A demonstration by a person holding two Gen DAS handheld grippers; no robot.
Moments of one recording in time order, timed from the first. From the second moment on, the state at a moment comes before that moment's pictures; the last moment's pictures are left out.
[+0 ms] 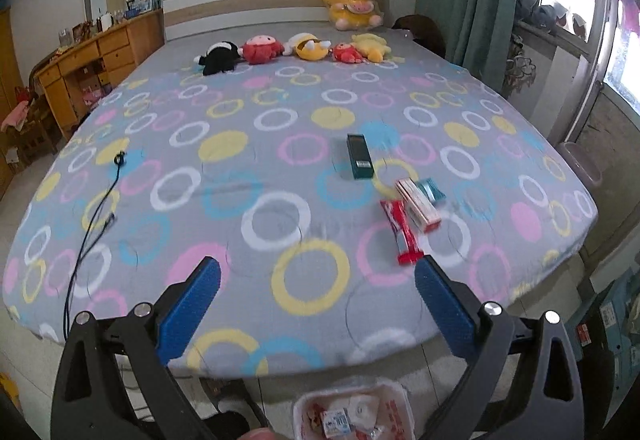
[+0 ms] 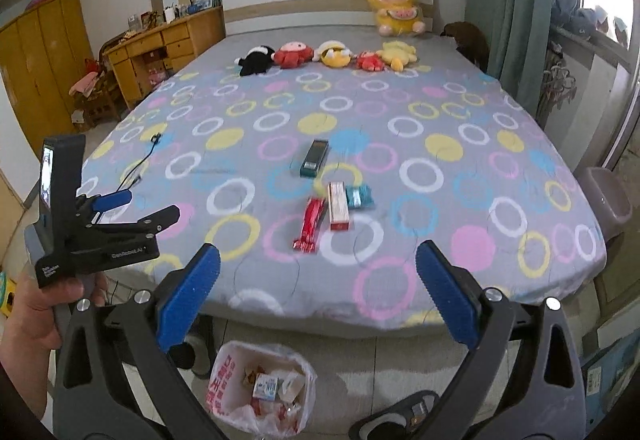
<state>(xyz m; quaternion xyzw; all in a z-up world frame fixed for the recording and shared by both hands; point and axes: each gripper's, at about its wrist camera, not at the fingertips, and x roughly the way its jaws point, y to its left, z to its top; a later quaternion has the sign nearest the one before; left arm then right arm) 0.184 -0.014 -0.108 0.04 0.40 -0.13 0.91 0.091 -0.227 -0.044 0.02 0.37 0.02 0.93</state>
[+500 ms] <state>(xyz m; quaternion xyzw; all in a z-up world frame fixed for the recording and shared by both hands) 0.303 -0.067 -0.116 0.07 0.42 -0.14 0.89 0.183 -0.228 -0.061 0.01 0.40 0.00 0.92</state>
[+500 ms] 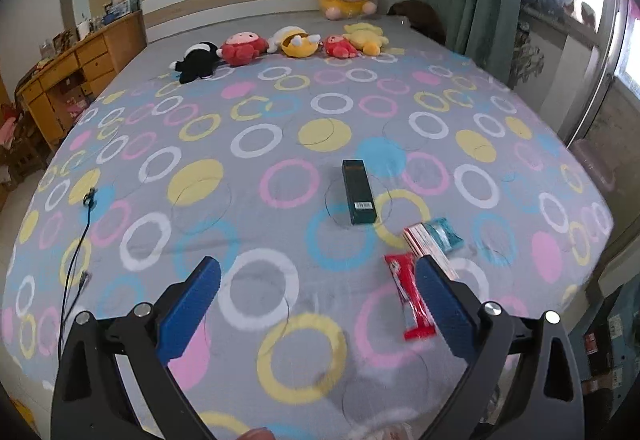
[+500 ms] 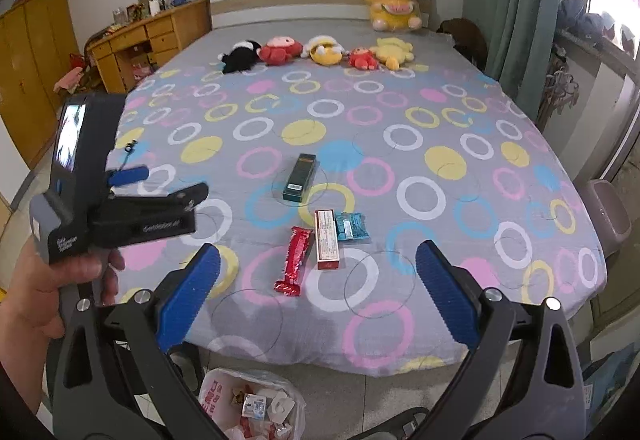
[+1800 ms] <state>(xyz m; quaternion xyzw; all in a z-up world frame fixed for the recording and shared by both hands) 0.484 -0.170 -0.280 0.12 0.51 -0.13 0.84 0.325 -0.249 -0.265 -0.02 0.55 -0.01 0.84</state>
